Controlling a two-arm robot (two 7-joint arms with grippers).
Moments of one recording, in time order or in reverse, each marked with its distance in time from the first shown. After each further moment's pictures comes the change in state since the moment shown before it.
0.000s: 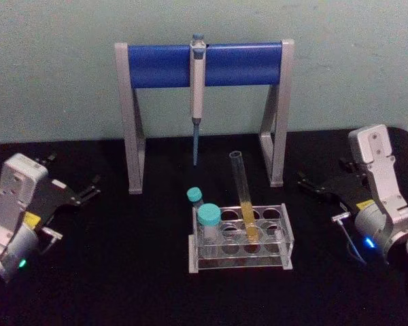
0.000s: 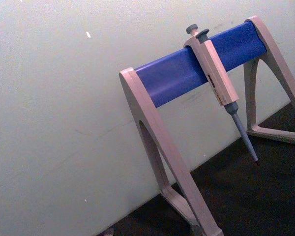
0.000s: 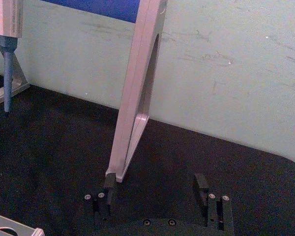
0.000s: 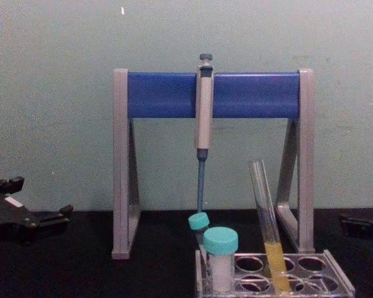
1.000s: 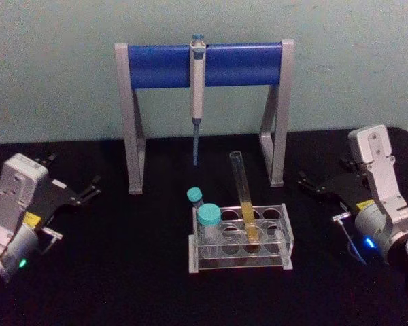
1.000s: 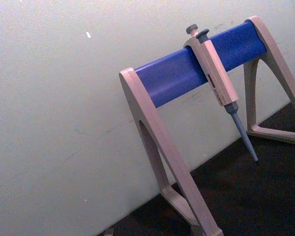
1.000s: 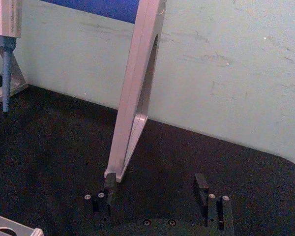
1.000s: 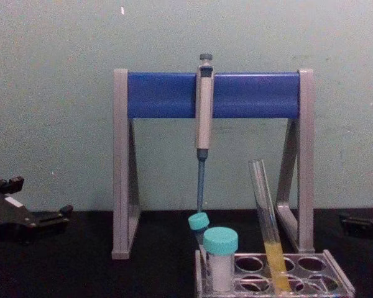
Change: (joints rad) left arm 0.000 0.000 0.000 0.000 0.000 0.000 0.000; right arm -0.002 0.000 -0.002 -0.005 -0.004 0.002 -0.009
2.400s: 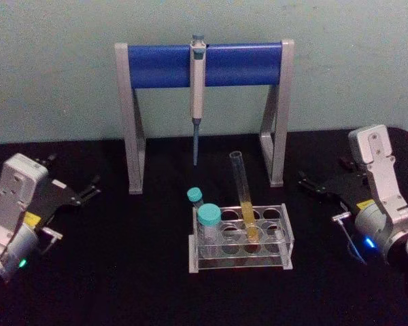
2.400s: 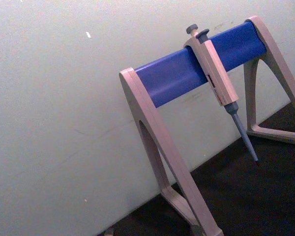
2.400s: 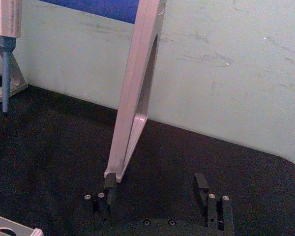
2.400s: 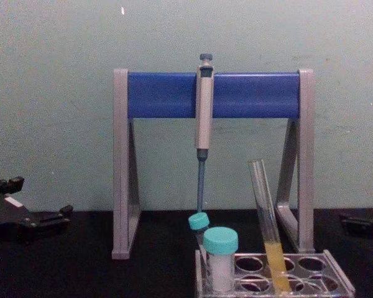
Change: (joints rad) left arm 0.000 0.000 0.000 0.000 0.000 0.000 0.000; right arm 0.000 0.000 0.000 0.000 0.000 0.000 -0.001
